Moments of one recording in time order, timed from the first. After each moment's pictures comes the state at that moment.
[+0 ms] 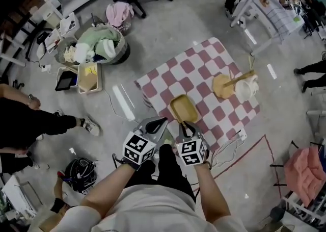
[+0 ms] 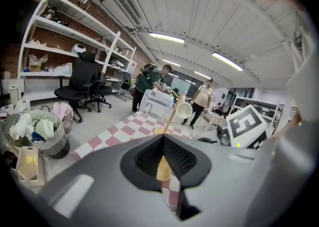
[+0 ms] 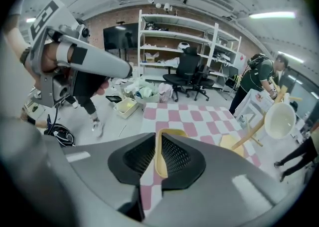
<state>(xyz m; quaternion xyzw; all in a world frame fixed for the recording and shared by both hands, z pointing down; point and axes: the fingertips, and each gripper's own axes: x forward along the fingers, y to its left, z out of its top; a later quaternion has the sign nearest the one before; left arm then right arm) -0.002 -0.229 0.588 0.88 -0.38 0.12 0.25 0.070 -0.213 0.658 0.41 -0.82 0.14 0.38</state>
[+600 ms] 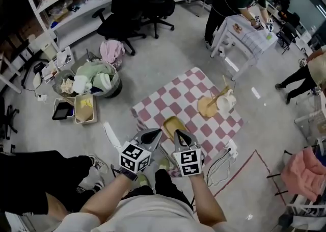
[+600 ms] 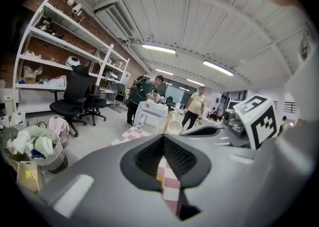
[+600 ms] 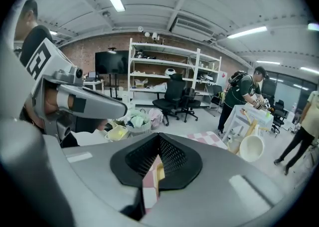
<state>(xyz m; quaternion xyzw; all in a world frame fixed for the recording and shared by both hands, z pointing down) -0.013 -0.216 0.496 0.90 -0.36 0.08 0.21 0.052 -0.219 0.506 0.49 -0.83 0.10 0.25</state>
